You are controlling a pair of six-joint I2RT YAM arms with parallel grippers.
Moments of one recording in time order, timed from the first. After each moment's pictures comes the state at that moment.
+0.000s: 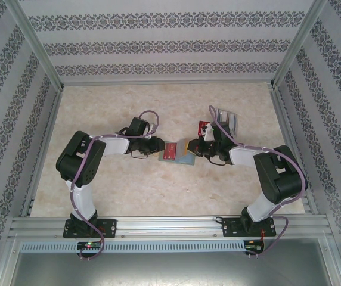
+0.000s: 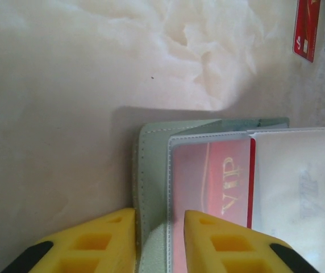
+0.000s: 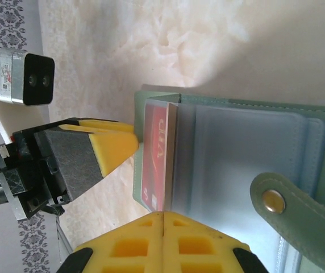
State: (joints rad) left arm -0.42 1.90 0.99 -0.02 0.49 -0.64; right arm 0.32 1.63 0.68 0.19 -0.68 0.84
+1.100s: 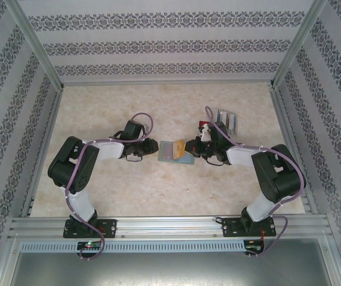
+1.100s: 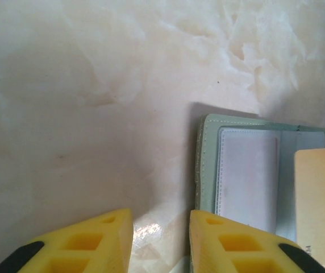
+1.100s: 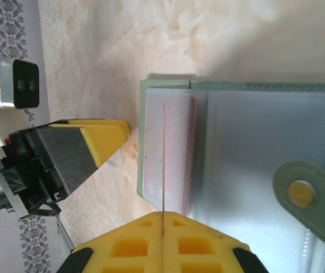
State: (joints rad) left arm -0.40 1.80 0.89 0.00 0.36 -0.65; right arm 0.35 1.64 0.69 0.20 -0.67 0.86
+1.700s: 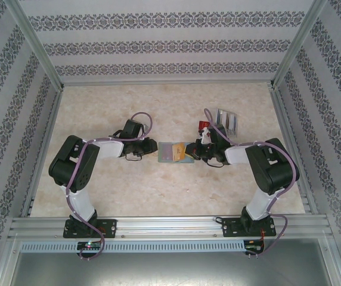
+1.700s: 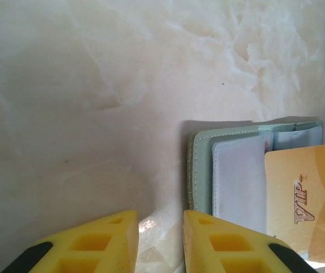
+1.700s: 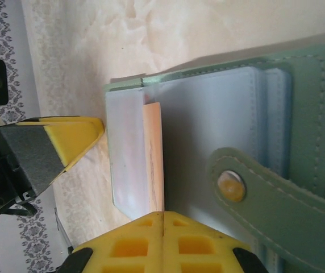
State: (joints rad) left arm -0.39 1.82 0.90 -0.02 0.39 -0.65; right arm 0.34 1.74 0.68 0.26 -0.72 0.86
